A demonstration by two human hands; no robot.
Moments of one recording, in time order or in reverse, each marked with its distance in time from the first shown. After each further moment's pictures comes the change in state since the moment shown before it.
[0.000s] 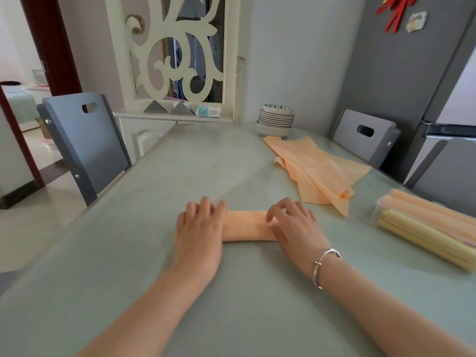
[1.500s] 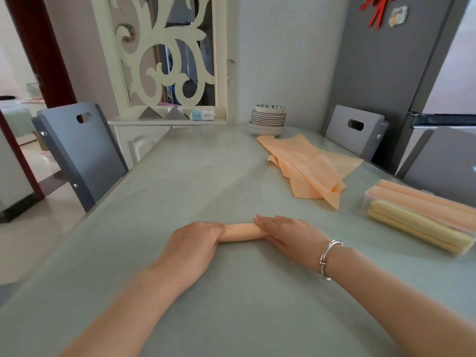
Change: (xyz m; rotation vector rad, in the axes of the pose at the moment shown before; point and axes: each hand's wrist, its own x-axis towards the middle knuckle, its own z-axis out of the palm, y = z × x) left_hand -0.004 -0.013 -0.025 -0.084 -0.387 0.246; right_hand -0.009 0.005 -0.020 -0.019 -0.408 -0.132
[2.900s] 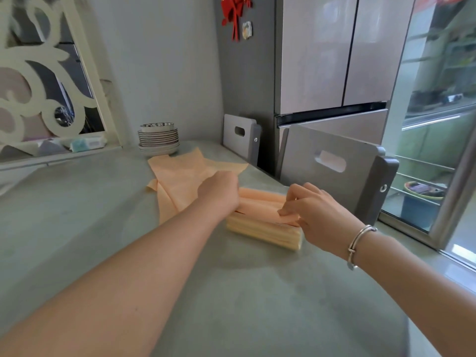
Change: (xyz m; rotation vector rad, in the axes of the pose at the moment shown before) left_hand 0.234 0.294 0.022 -0.013 -0.016 0.015; right_hand -0.191 0.209 -0.075 -0.082 0.314 0.413
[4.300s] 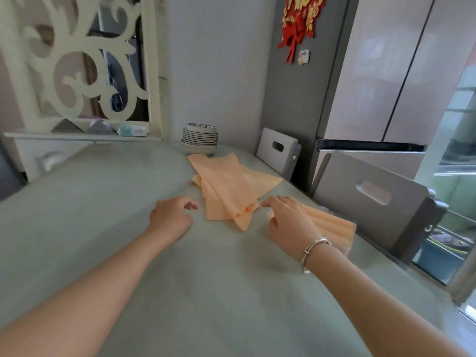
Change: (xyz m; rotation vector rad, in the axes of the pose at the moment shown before) left_hand -0.082 -0.185 -0.002 -0.442 0.079 -0.297; right_hand 0.061 -0.119 0.024 0.112 0.001 0.085
